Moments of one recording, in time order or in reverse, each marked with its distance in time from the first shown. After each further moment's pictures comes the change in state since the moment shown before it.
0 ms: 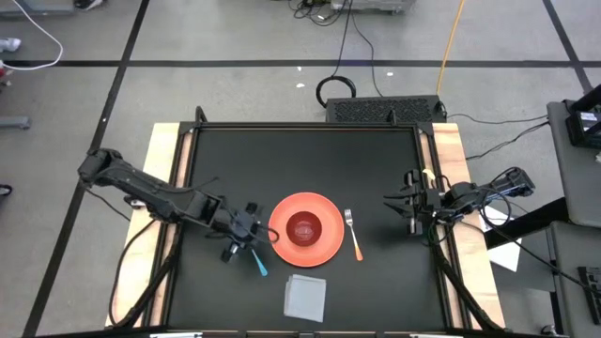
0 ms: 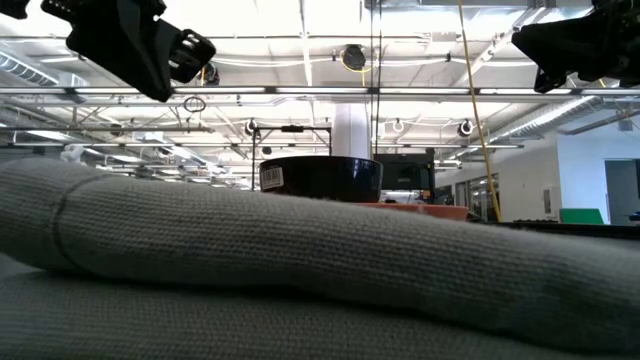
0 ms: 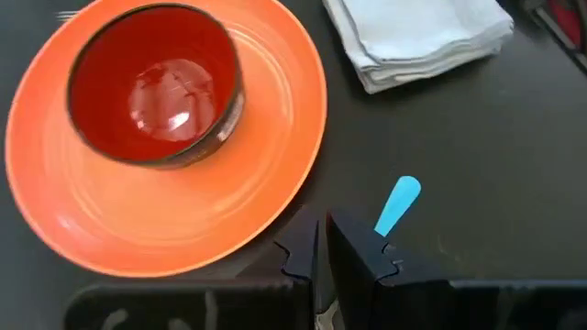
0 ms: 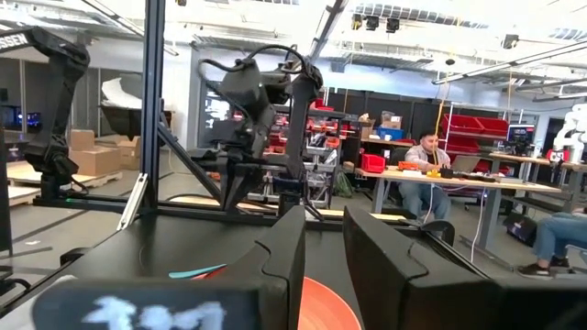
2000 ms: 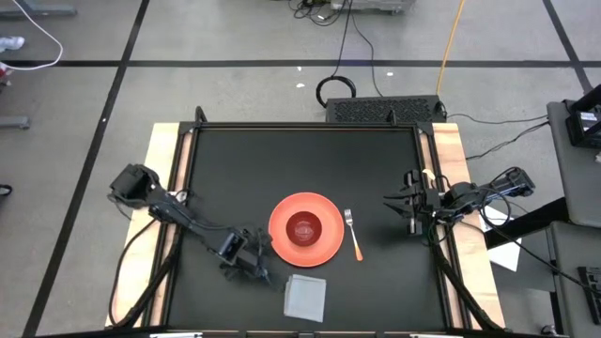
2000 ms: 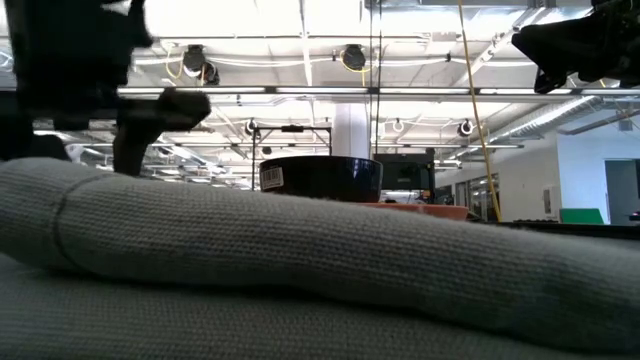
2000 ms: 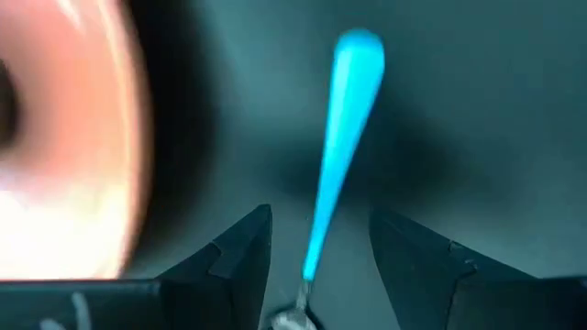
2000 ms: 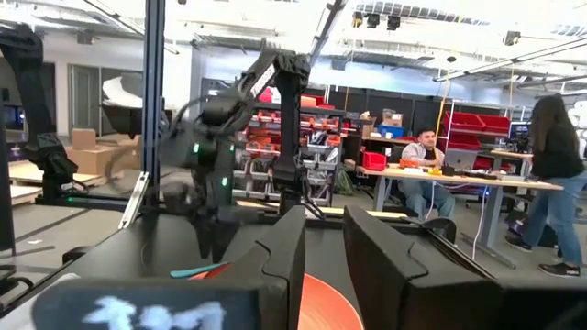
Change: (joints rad) left arm -0.173 0.390 0.109 -0.139 -0.128 0.232; right arm 0.000 0.000 0.000 -0.005 0.000 0.007
